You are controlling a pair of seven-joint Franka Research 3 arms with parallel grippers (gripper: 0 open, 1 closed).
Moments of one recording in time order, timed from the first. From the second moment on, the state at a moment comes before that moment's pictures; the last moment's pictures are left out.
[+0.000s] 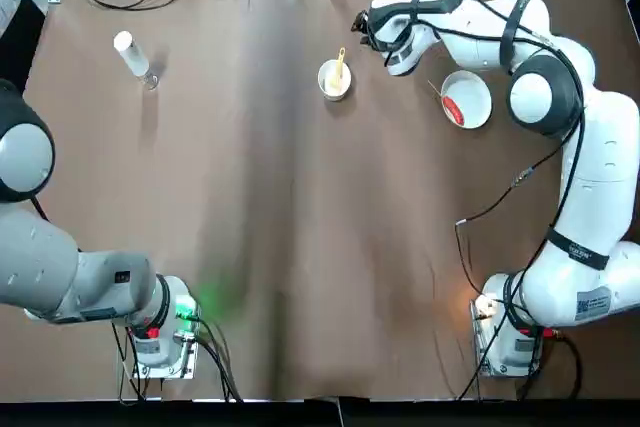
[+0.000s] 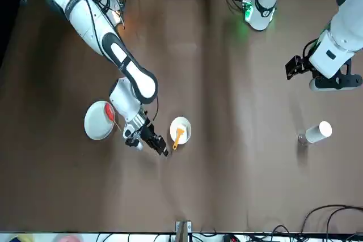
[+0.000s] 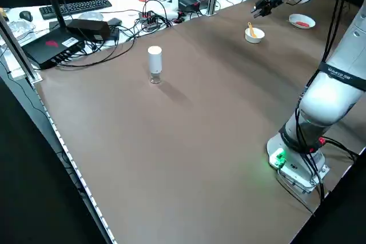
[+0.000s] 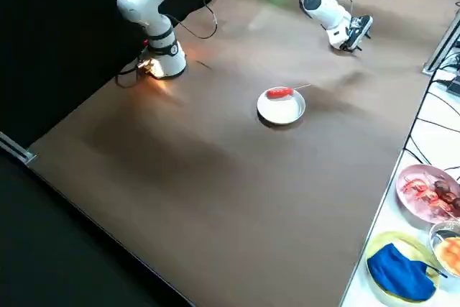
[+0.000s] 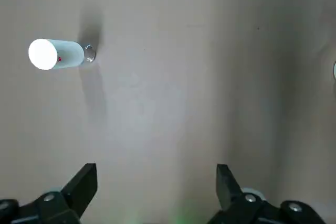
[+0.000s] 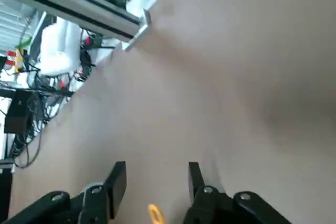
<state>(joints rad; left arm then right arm) 0.06 0.05 -0.25 -1.56 0.05 1.55 -0.19 0.19 0.85 0.51 -1.59 1.09 3.22 -0.31</state>
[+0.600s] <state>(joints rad) 0.06 0.06 -0.25 -1.56 0.05 1.55 -0.19 0.00 0.79 0.49 -1.59 1.02 3.02 -0.29</state>
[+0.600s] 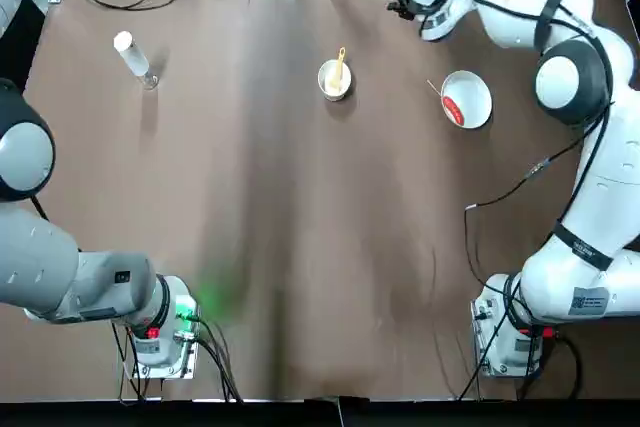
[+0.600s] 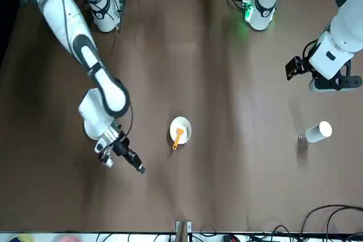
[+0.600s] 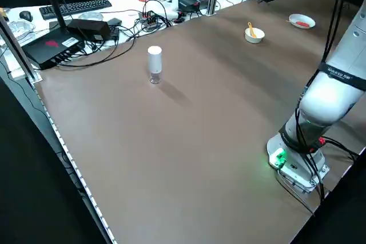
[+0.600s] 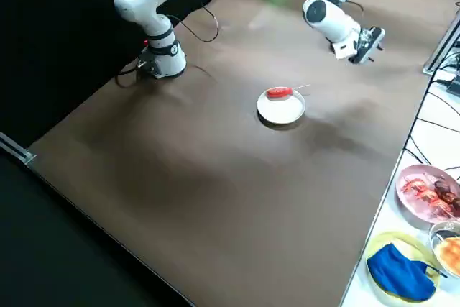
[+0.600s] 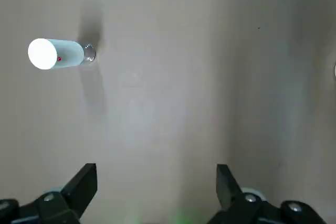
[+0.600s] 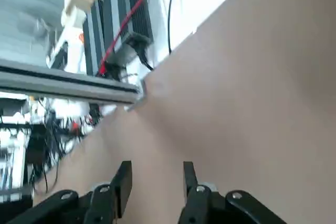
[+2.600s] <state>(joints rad) 0.06 0.06 -0.25 -1.56 0.05 1.55 -0.19 0.04 -0.01 -0.08 -1.58 0.19 1.35 -0.17</state>
